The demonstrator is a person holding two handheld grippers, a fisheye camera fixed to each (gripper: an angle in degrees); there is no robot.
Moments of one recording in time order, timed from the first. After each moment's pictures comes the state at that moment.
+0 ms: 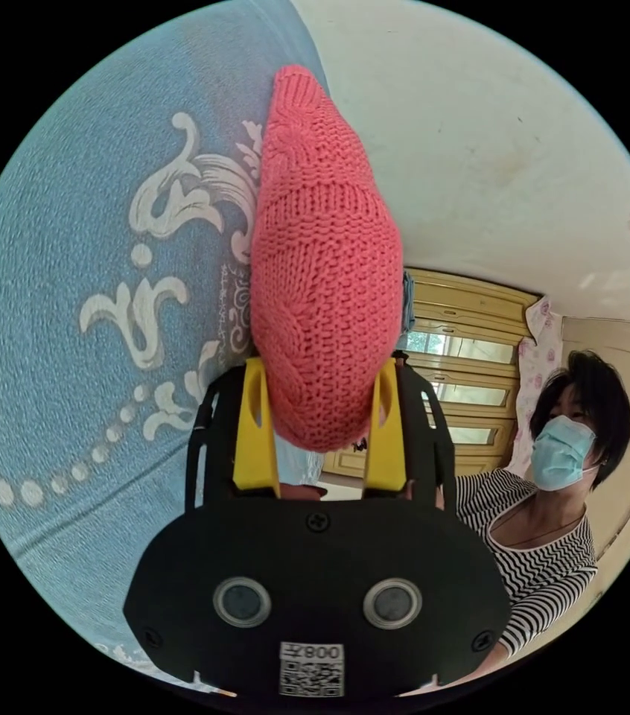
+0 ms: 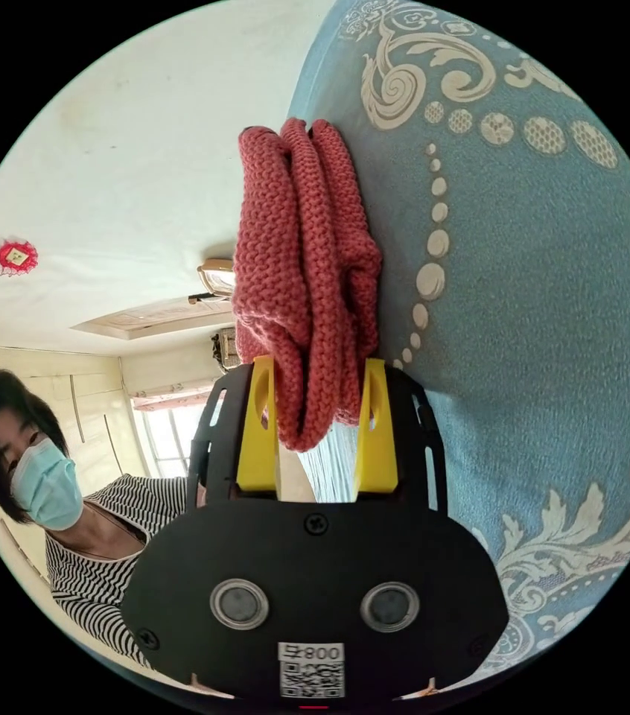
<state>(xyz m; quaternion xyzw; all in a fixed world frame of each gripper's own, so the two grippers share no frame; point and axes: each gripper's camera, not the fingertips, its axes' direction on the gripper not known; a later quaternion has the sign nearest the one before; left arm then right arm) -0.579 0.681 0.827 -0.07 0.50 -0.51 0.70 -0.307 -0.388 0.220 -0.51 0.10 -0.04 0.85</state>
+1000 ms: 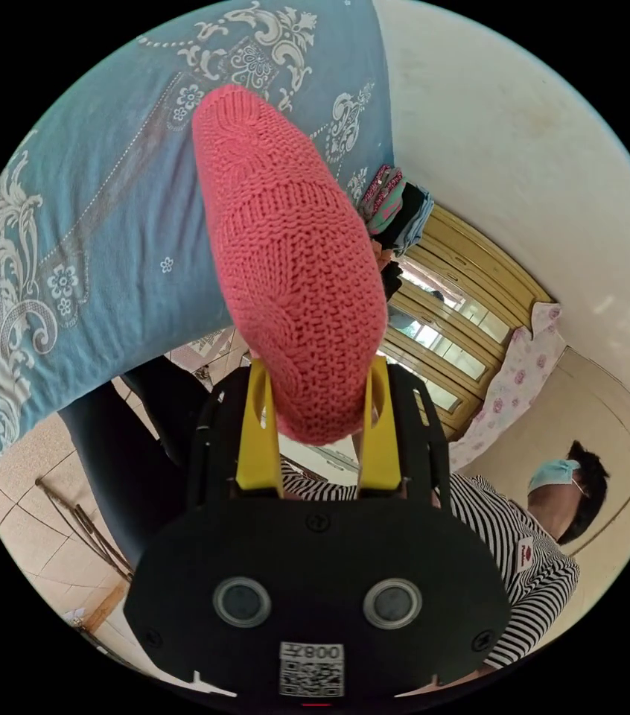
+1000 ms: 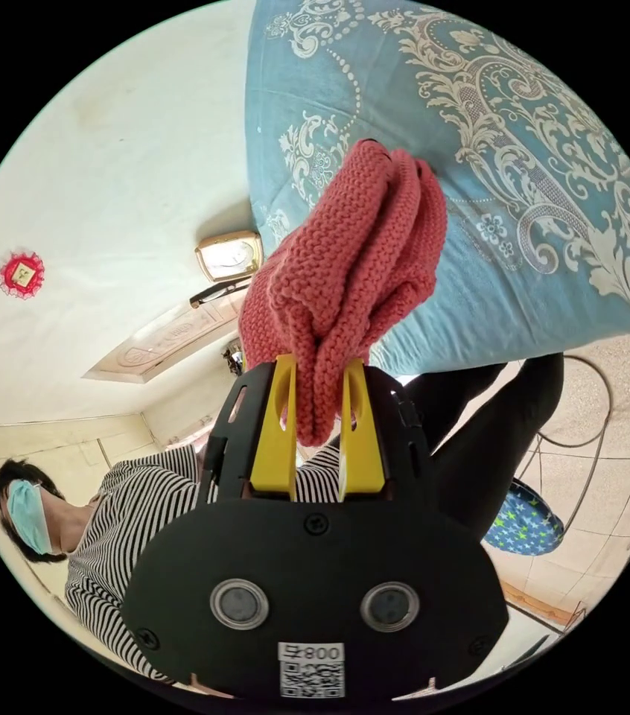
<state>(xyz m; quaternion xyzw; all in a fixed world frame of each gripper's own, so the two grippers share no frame) -0.429 0.587 0.681 -0.25 0.57 -0.54 0.57 -0.444 -0.272 -0.070 -0.47 0.16 0.13 0.86</state>
